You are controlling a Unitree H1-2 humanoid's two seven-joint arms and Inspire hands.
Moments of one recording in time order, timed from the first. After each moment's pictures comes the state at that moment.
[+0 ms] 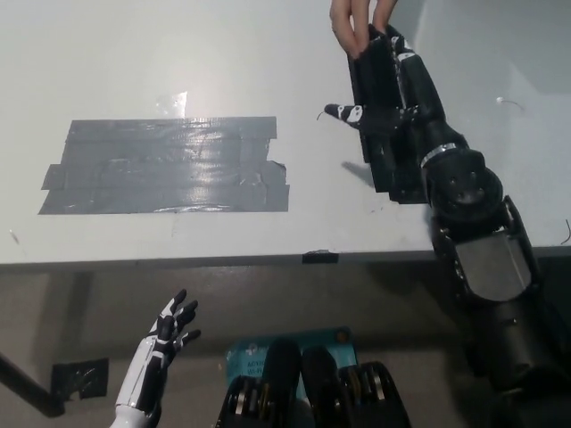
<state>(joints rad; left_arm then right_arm) 0.03 0.10 -0.04 0.08 0.02 -0.15 -0.07 -0.84 -0.04 0.02 0.51 -0.17 0.17 -0.04</state>
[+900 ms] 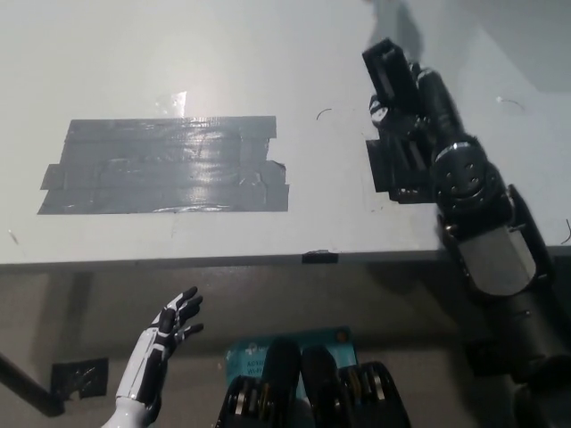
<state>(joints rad) 0.00 0.11 -0.04 0.08 0.02 -0.15 -0.07 -0.86 -0.12 0.14 0.46 -0.31 0.40 -0.07</state>
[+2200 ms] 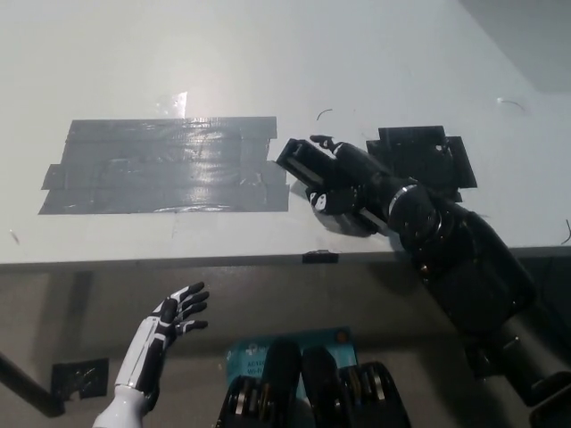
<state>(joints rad) -0.03 0.12 -0.05 0.08 0.04 -0.13 -0.08 -0.82 -0.17 0.46 0.45 -0.36 0.40 0.25</state>
